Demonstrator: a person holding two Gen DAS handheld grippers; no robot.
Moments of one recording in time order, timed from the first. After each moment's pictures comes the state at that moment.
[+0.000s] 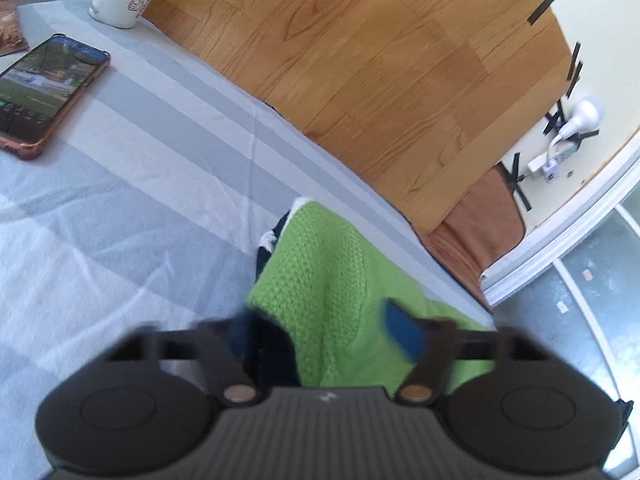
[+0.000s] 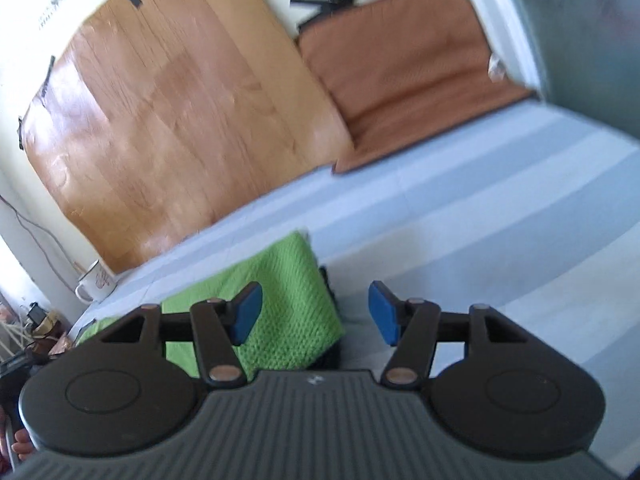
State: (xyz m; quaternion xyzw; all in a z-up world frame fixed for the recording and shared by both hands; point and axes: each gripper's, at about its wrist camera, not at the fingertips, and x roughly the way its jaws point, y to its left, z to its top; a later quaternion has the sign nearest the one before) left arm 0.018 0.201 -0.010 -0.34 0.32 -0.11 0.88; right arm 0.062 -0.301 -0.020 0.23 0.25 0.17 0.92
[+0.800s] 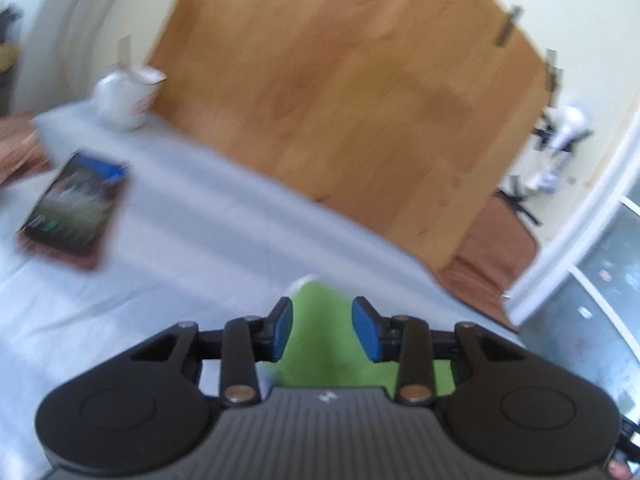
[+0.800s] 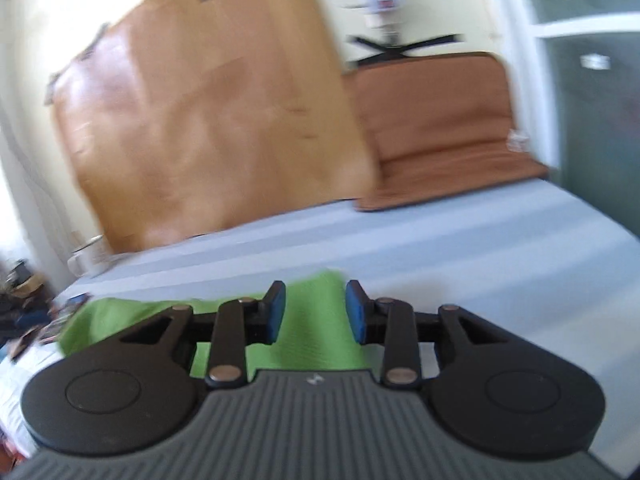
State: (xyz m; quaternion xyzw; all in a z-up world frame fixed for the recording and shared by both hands) left arm -0.017 0.199 0.055 -0.26 0.25 -0.08 0.93; right arm 0.014 -0.279 0.015 0.13 0.19 0.18 0.96
